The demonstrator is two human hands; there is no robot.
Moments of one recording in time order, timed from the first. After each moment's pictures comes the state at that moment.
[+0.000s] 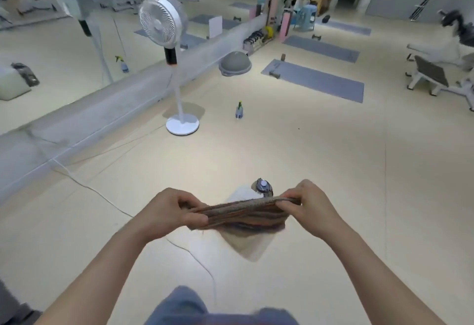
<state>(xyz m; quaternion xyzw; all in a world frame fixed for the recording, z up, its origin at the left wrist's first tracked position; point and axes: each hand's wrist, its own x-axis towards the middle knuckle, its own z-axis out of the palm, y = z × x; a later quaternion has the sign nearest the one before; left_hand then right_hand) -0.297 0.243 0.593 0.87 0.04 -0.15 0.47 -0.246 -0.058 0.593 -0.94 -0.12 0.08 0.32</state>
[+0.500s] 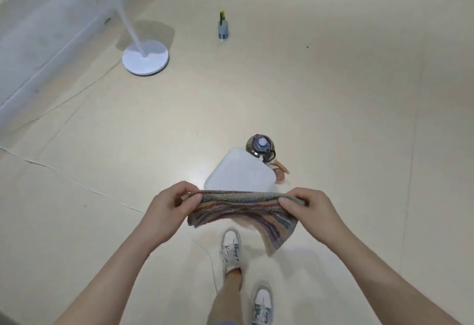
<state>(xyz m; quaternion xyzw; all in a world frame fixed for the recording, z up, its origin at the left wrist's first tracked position) -0.062 0.196 0.371 0.84 0.12 -0.20 0.49 -0.046 -0.097 0.360 -0.84 0.08 0.23 0.48</state>
